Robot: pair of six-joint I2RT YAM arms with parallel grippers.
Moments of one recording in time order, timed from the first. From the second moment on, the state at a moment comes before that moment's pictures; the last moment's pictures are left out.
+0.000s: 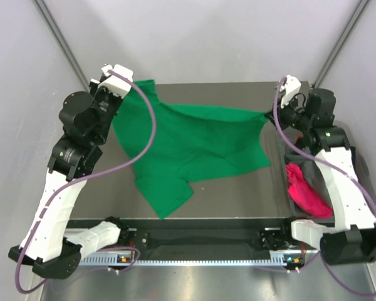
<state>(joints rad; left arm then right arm) -0.42 1.07 1.55 -0.45 -0.36 0.57 0.06 1.16 1.24 -0.51 -0.48 -0.28</state>
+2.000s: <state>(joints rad) -0.23 1.97 1.72 -0.19 -0.28 0.65 0.06 1.58 1.16 -0.24 -0.34 -0.39</state>
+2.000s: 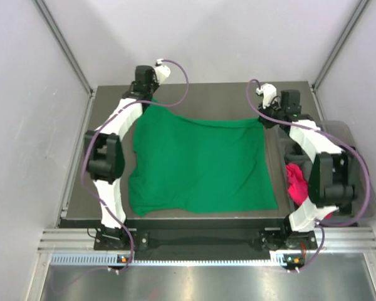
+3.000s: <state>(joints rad) -0.20 1.23 1.61 -0.38 -0.09 0.43 0.04 1.13 1.26 -0.31 -0.38 -0.34</state>
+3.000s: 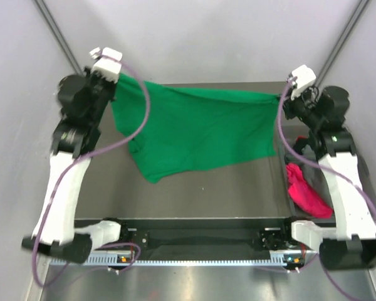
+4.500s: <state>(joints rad) -0.19 2.10 1.94 -0.34 -0.20 0.49 0.05 1.64 1.11 -0.11 -0.32 -0.42</state>
